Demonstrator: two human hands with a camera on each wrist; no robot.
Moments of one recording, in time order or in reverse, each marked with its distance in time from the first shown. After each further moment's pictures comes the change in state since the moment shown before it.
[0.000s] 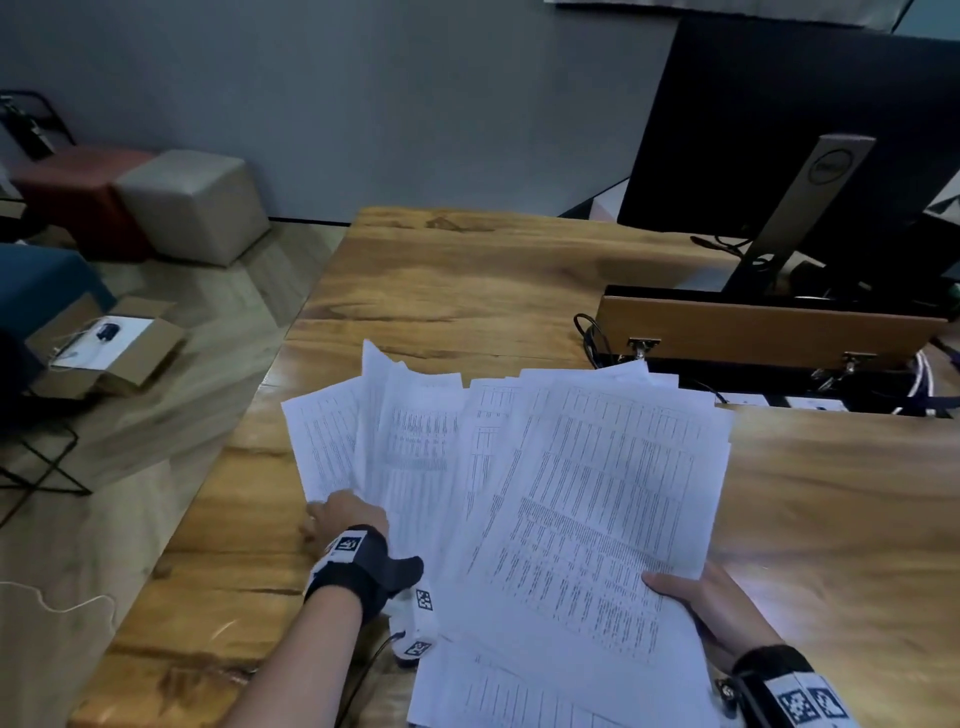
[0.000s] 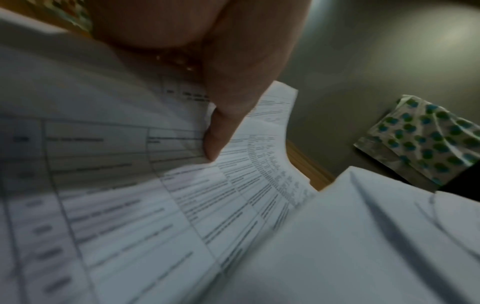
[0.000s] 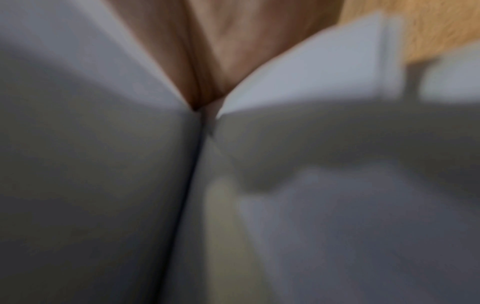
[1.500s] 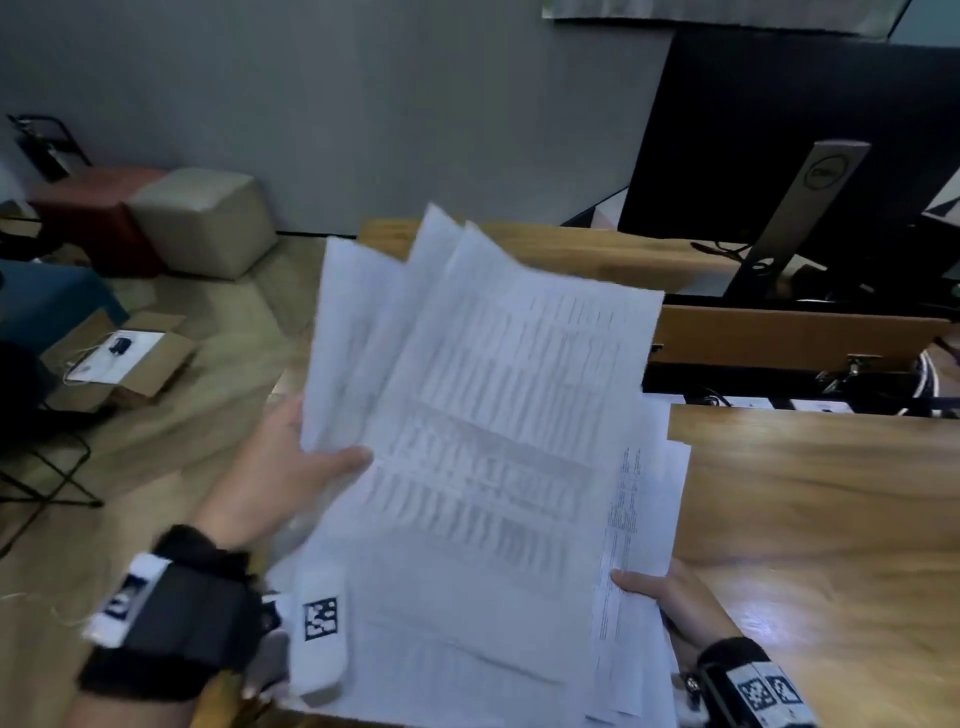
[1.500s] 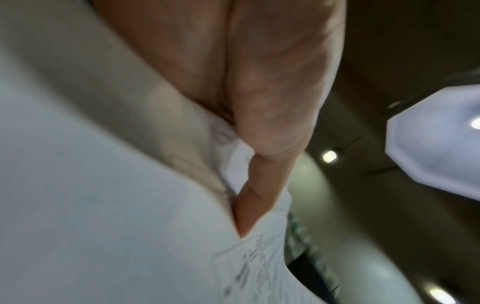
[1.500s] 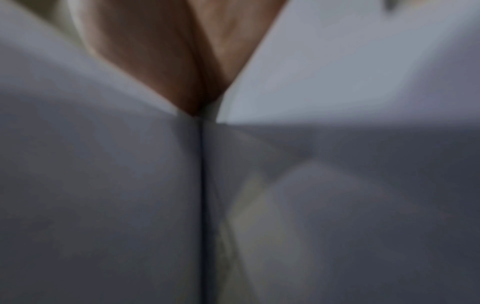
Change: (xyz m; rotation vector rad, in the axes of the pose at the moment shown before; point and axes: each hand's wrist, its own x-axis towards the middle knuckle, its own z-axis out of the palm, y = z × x) left_hand -0.099 0.018 -0.182 -0.498 -0.297 0.813; right_hand 0.009 0.010 0.030 0.124 -0.129 0.053
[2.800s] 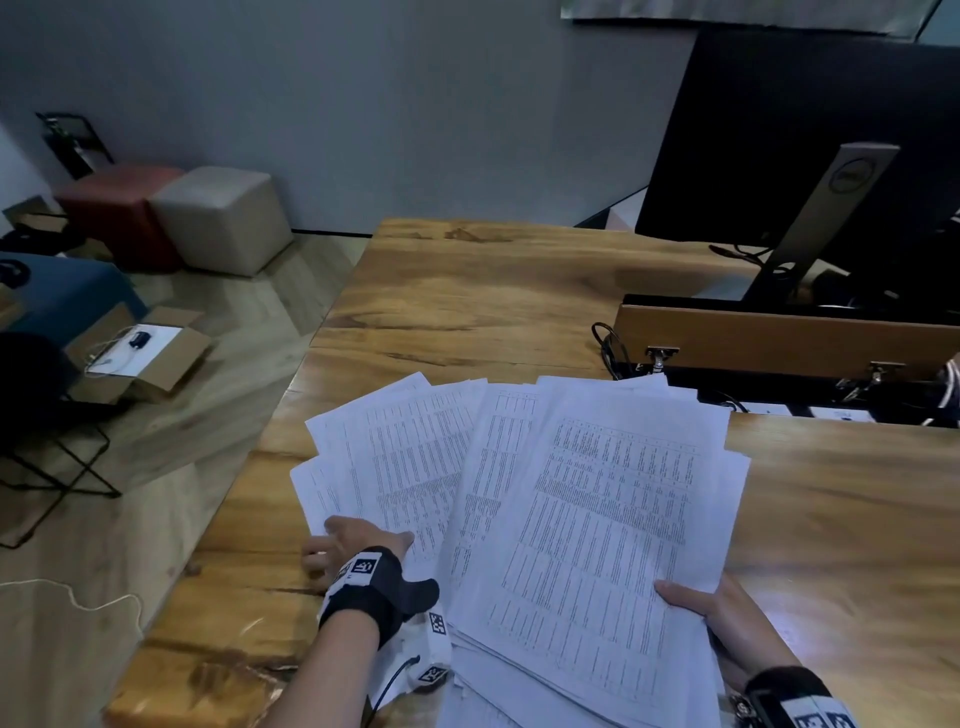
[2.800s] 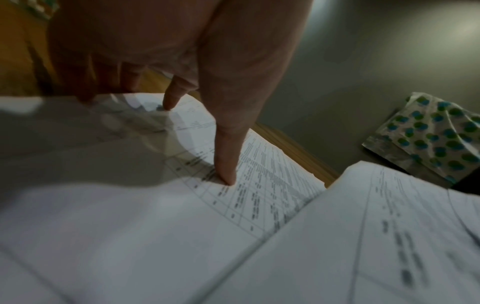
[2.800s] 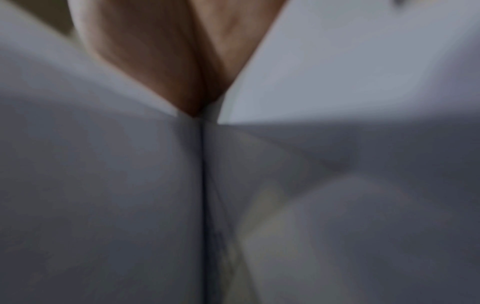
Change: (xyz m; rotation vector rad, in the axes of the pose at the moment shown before) left_hand 0.046 -0.180 0.105 0.486 0.392 -1.000; right_hand -0.018 -0.006 -0.015 0.043 0.012 -0.055
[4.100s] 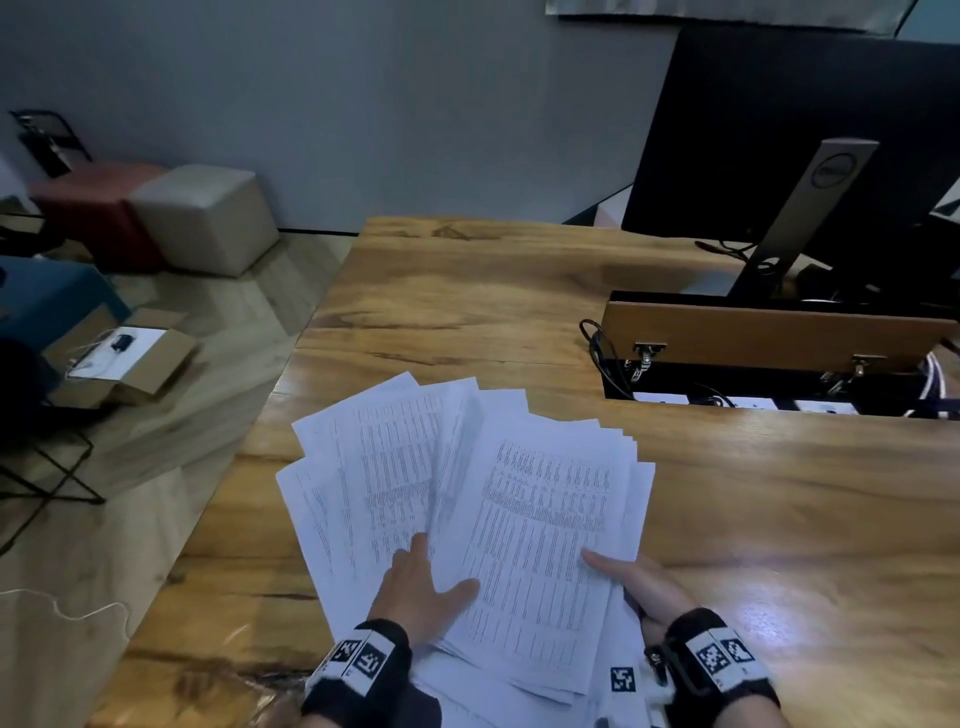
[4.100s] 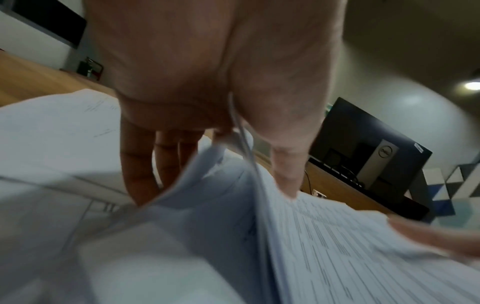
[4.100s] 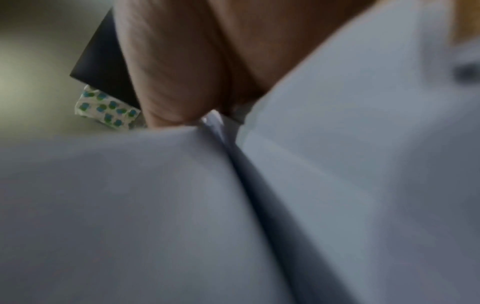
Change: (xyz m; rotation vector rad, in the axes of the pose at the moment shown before) left_hand -0.075 -0.038 0.002 0.095 -0.474 0.656; right_hand 0.038 0.011 0.035 -0.138 0.032 0.194
